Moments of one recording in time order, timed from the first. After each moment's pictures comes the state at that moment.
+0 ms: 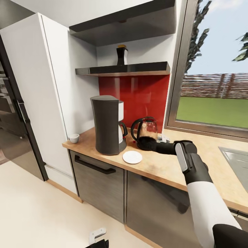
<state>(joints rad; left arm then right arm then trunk) -0.50 -0.16 -1.01 -0.03 1.32 -0.11 0.09 -0.88 0.01 -0.12 -1.10 -0.17 1.04 0.41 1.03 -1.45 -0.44</state>
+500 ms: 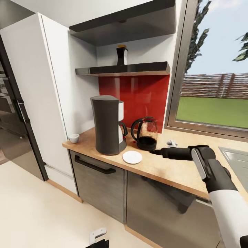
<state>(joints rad) -0.50 -0.16 -1.01 -0.03 1.32 -0.11 0.09 -0.81 -0.21 -0.02 -1.16 -0.16 1.04 0.82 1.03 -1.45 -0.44</state>
